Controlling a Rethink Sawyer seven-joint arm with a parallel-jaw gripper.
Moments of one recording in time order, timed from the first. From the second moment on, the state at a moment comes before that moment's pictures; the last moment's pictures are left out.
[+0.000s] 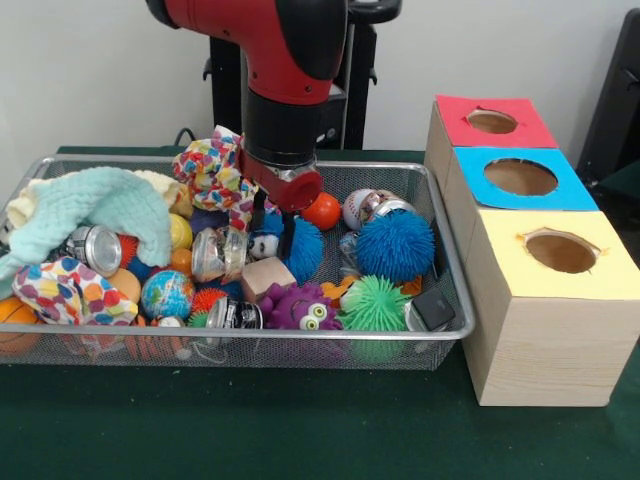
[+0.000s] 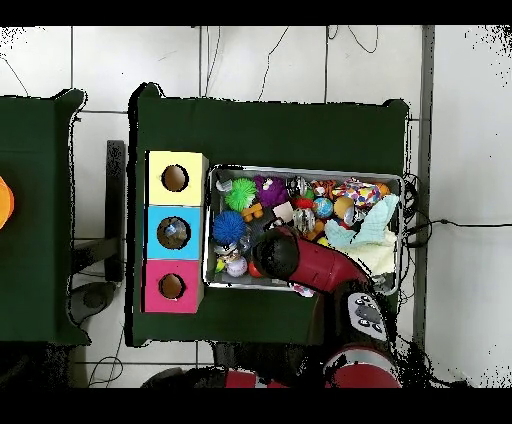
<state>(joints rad) -0.24 -0.48 -0.15 1.76 0.04 0.21 2.35</state>
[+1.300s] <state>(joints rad) -0.06 -0.59 -0.20 1.77 0.07 0.36 2.35</state>
